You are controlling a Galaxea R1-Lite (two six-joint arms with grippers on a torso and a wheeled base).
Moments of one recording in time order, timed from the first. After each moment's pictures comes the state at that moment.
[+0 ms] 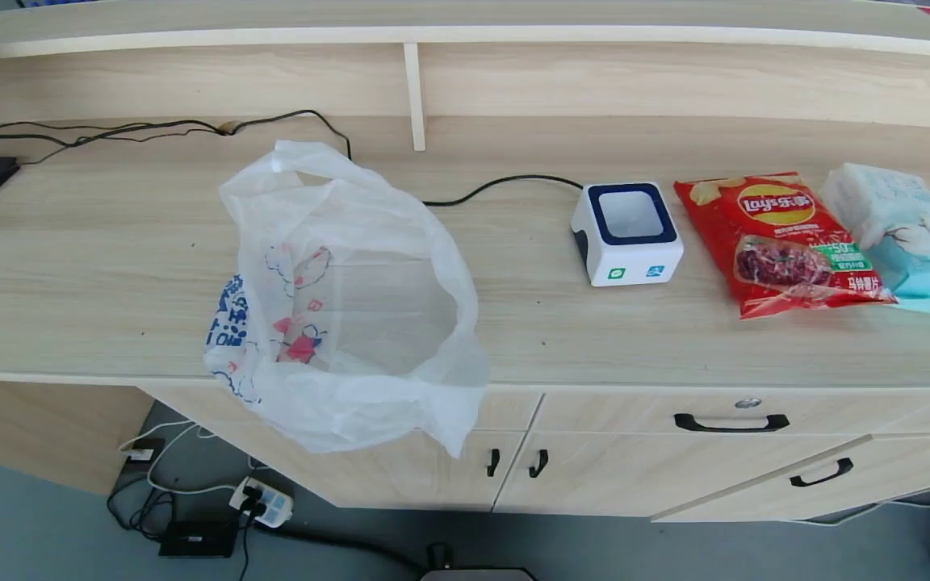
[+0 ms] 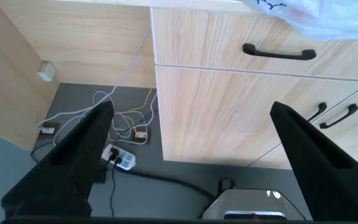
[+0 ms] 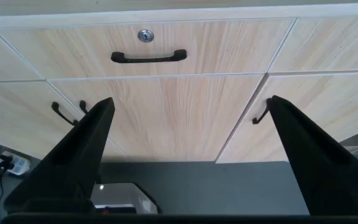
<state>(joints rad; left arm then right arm) 0.00 0.00 0.00 -0.02 0.00 0.03 0.00 0.00 0.00 0.00 -0.04 0.01</state>
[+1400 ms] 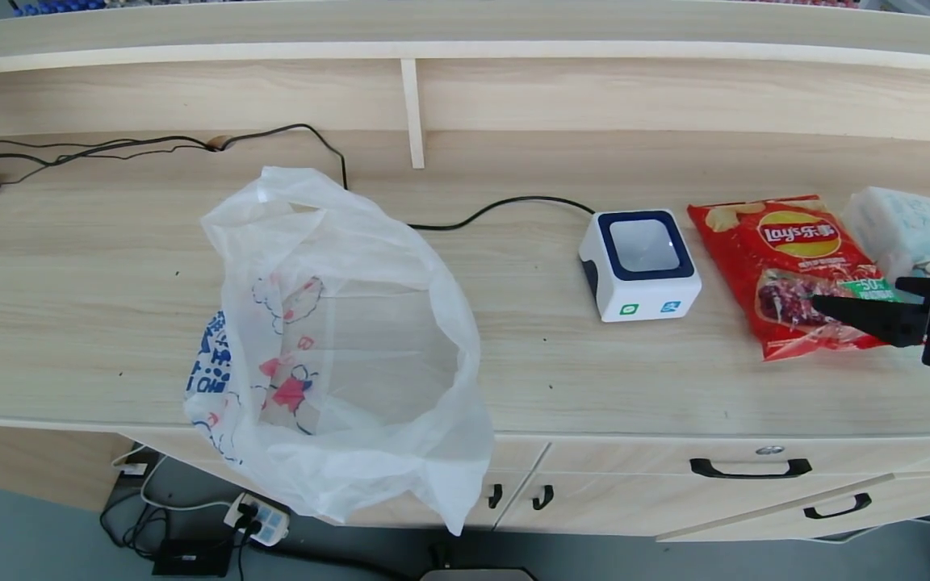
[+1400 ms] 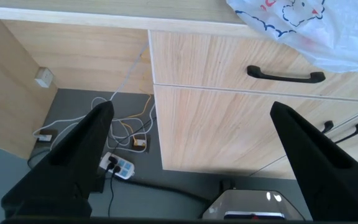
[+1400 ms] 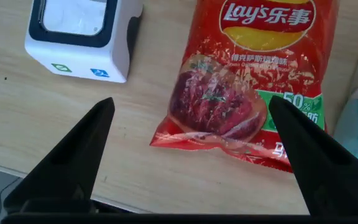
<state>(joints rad) 0.00 0.00 0.00 -0.02 0.00 0.03 -0.01 1.24 -0.81 -0.17 0.22 -0.12</state>
